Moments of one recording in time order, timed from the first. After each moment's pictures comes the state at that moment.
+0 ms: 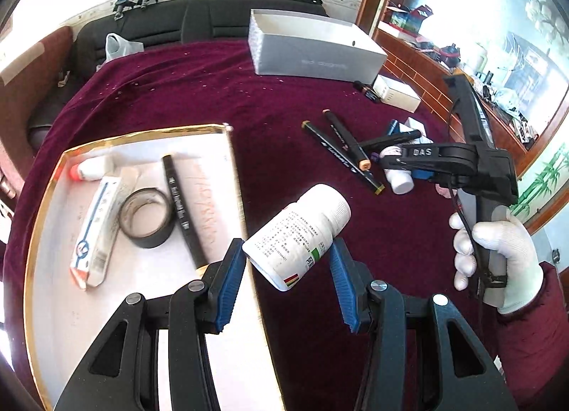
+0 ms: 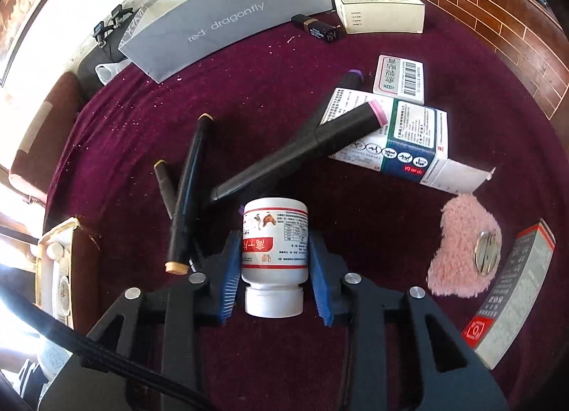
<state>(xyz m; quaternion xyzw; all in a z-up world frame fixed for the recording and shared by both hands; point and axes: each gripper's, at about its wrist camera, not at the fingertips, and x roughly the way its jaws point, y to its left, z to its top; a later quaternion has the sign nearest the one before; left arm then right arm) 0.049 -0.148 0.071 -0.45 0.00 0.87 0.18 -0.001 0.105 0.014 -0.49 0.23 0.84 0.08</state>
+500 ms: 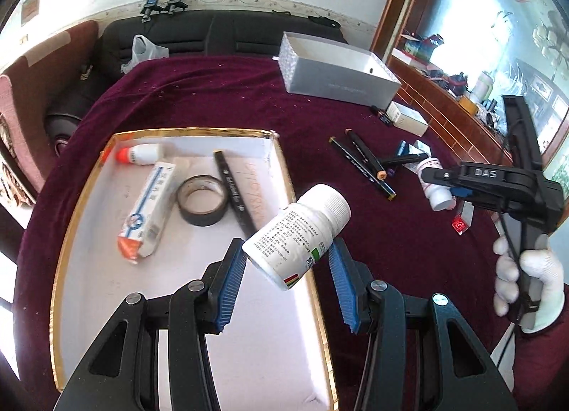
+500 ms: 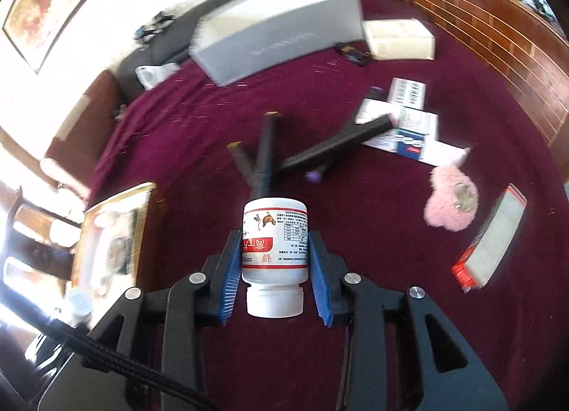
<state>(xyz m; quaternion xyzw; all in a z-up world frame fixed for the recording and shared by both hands) 0.080 -0.209 0.084 -0.42 -0.04 0.89 0.16 0.059 0.064 0.075 -0.45 0.22 0.86 0.01</state>
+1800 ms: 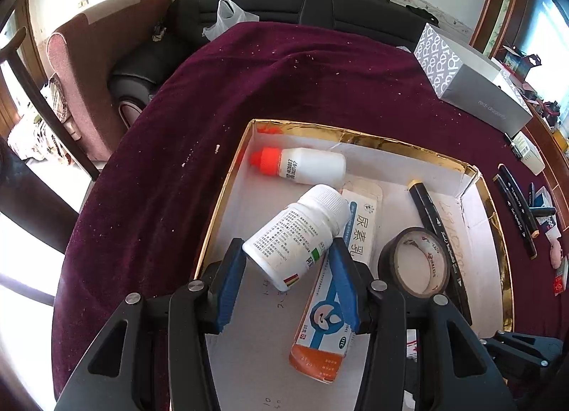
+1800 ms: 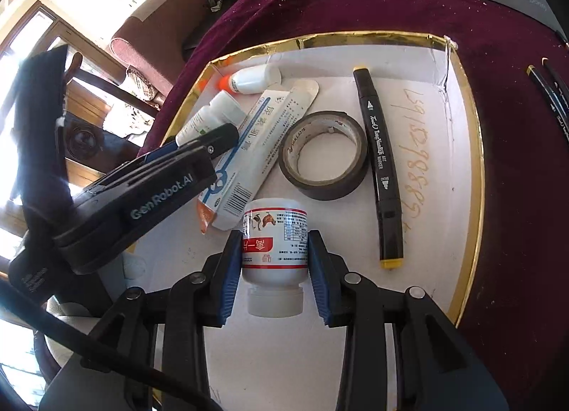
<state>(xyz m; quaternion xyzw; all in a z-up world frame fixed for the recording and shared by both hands) -0.043 -0.318 0.015 -0.47 -0.05 0.88 0.01 0.005 -0.186 0.007 -0.55 0.15 0.80 -0.19</state>
